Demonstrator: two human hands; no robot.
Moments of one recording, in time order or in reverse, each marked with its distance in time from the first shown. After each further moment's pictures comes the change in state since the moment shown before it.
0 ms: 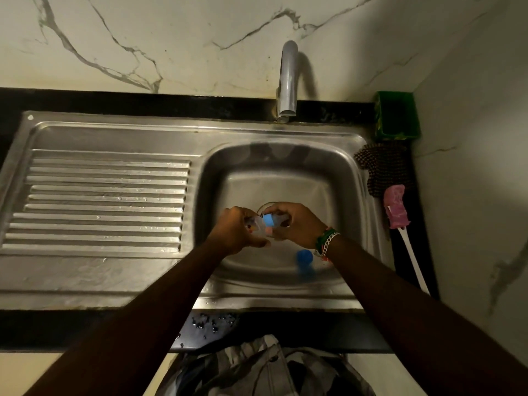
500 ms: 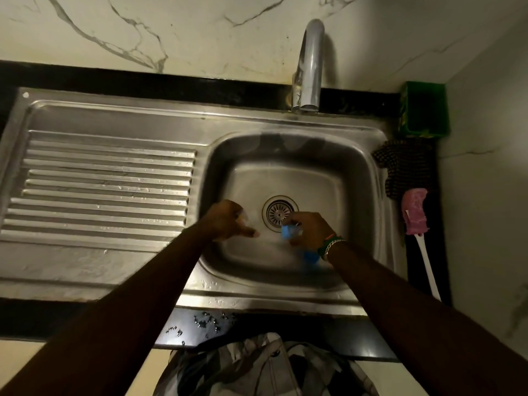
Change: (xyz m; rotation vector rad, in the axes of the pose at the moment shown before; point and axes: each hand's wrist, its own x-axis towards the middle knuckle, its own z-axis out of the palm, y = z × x) left_hand 0.029 -0.045 -0.017 -0.037 -0.169 -0.233; right_hand 0.017 0.052 0.004 -0.289 -0.046 0.228
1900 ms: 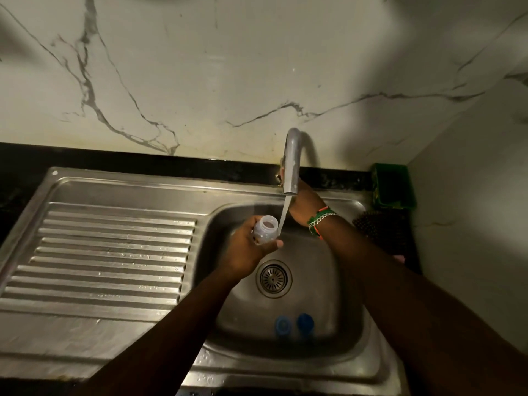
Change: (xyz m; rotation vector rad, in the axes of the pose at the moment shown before) left_hand -0.004 0.102 -0.019 -0.627 0.307 0.371; right_hand 0.074 -0.116 -0.149 -0.121 0.384 -0.233
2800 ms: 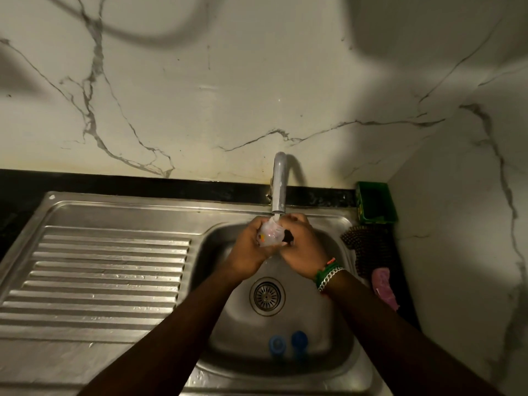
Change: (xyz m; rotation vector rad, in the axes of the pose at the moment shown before) left_hand 0.010 0.050 0.006 -0.108 -0.095 0.115; right_hand -0.095 -0.037 -0.021 0.133 0.054 -0.028
